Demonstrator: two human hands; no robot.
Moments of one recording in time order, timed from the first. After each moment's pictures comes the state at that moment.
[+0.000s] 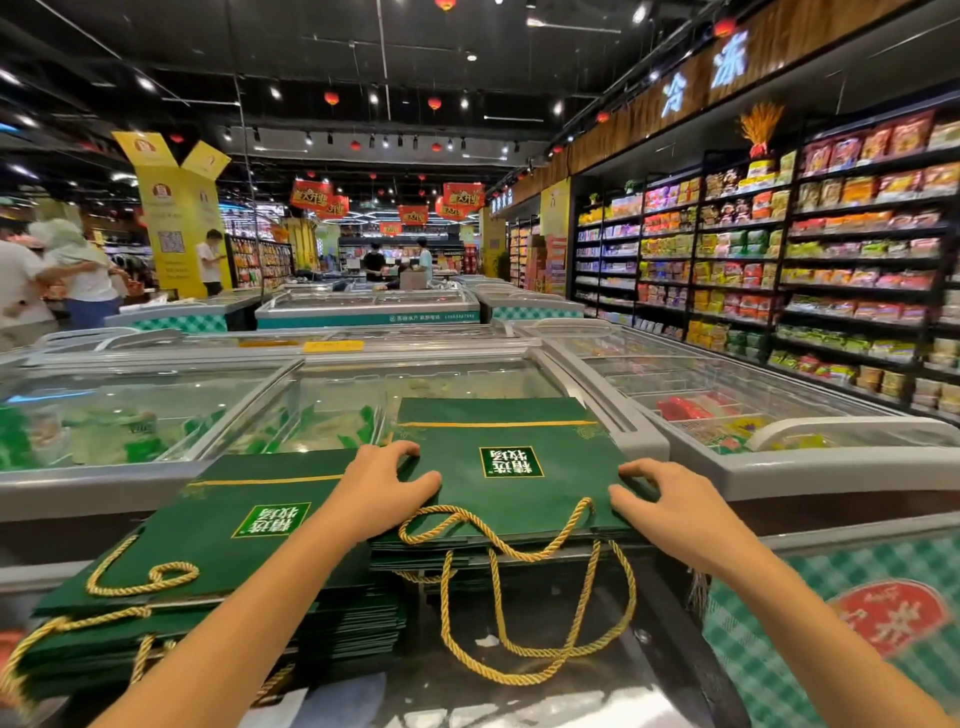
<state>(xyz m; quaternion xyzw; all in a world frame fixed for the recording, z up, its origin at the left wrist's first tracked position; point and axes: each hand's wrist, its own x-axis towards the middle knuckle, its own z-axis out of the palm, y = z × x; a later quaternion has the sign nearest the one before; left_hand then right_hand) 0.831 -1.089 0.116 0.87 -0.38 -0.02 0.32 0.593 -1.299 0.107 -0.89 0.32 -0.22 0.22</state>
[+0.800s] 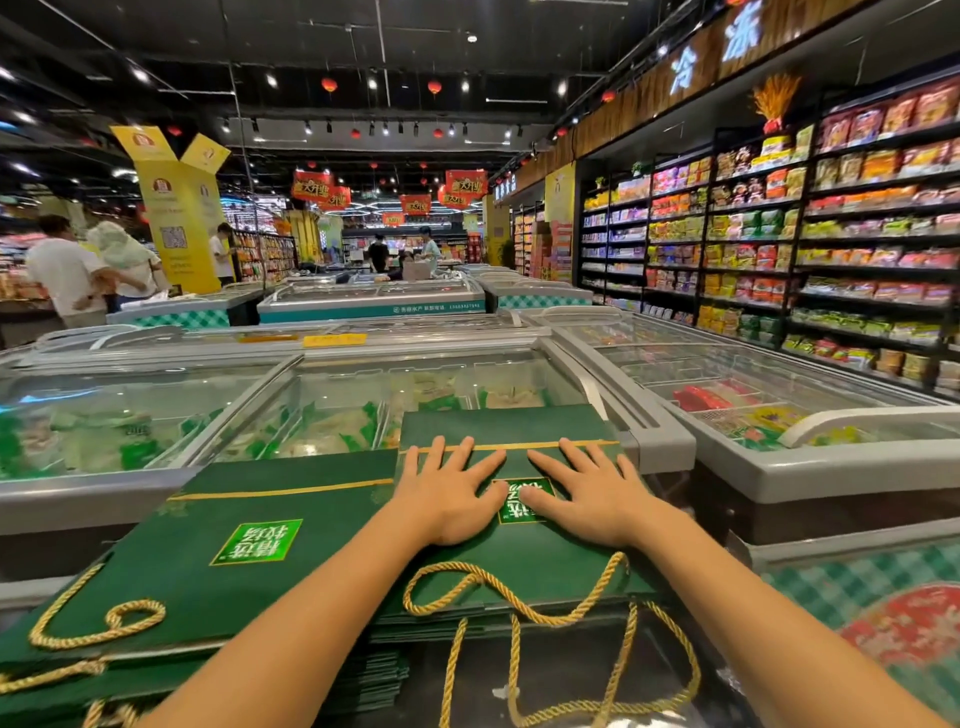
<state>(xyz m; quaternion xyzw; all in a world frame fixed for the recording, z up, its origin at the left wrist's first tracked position) 0.870 -1.187 0.078 0.87 -0.49 0.01 0.01 0.724 -1.339 0.072 -0.96 0.26 -0.03 0.07</state>
